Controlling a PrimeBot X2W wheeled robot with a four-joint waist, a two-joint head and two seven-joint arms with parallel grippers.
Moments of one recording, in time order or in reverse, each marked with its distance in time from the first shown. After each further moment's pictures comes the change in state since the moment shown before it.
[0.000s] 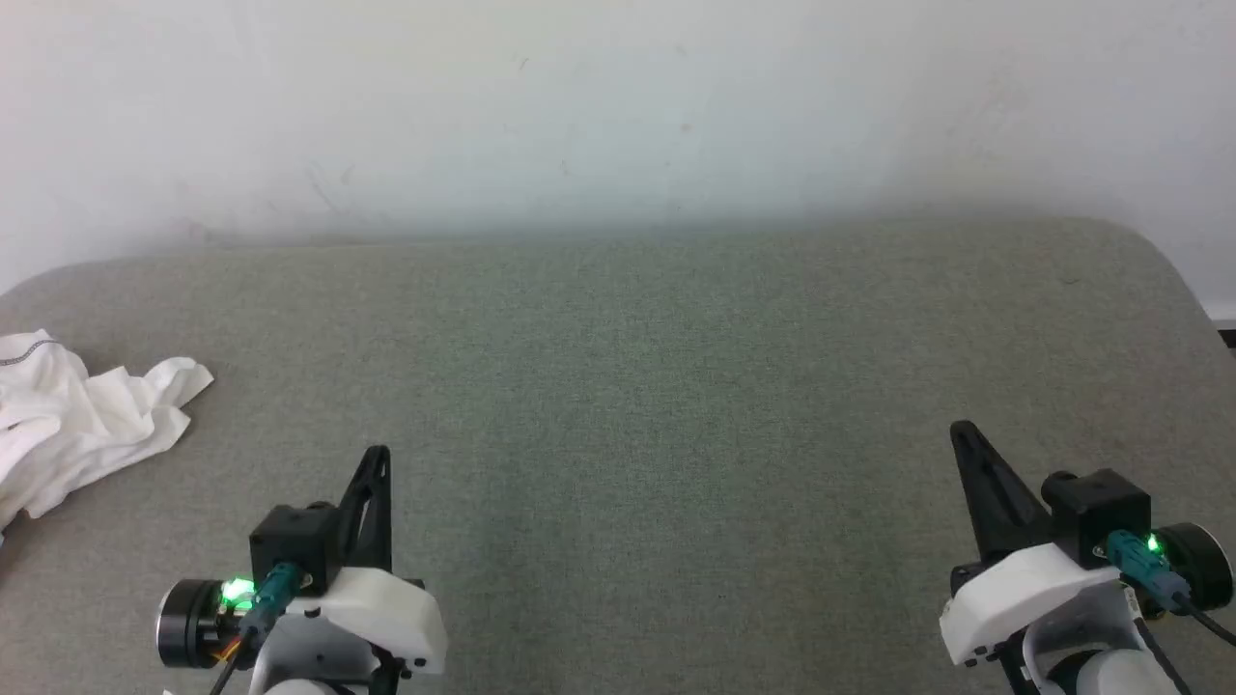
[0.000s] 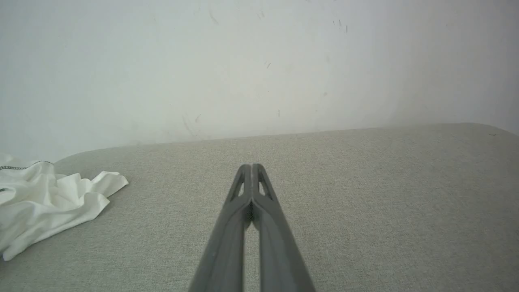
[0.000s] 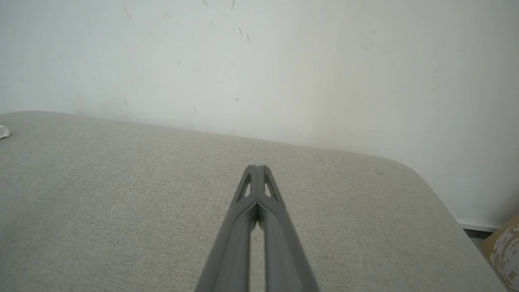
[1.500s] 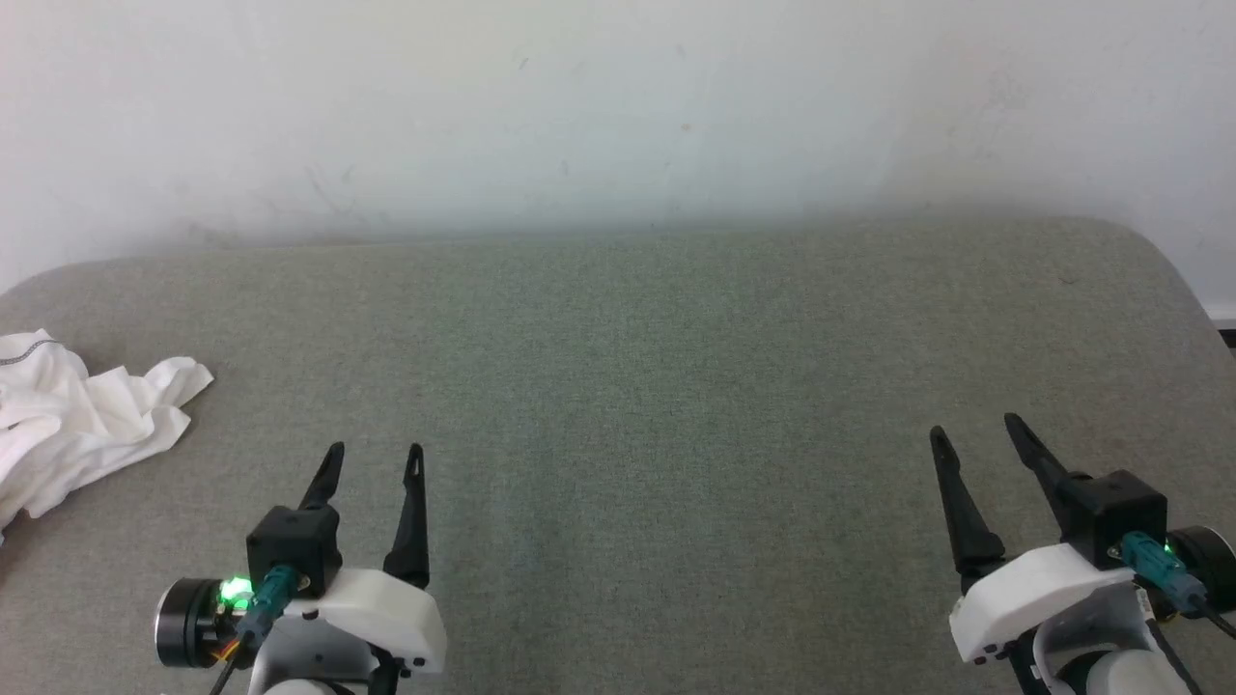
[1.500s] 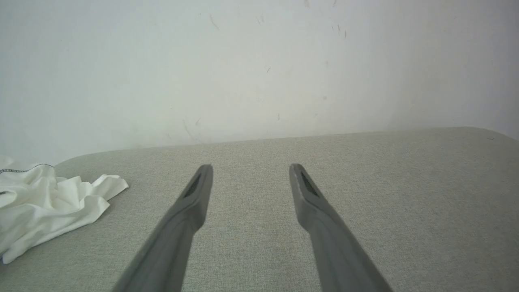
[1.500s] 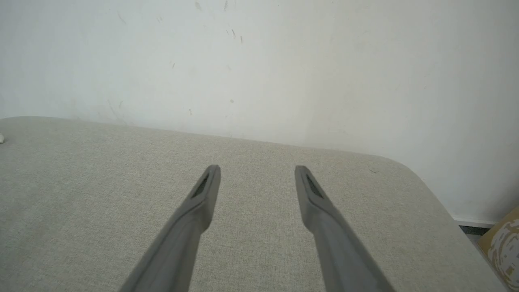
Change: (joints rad) left arm 0.001 0.000 0.000 -0.005 -0.003 0.000 -0.011; right arm 0.000 -0.001 -0.016 0.006 0.010 0.000 -0.011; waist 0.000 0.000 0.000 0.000
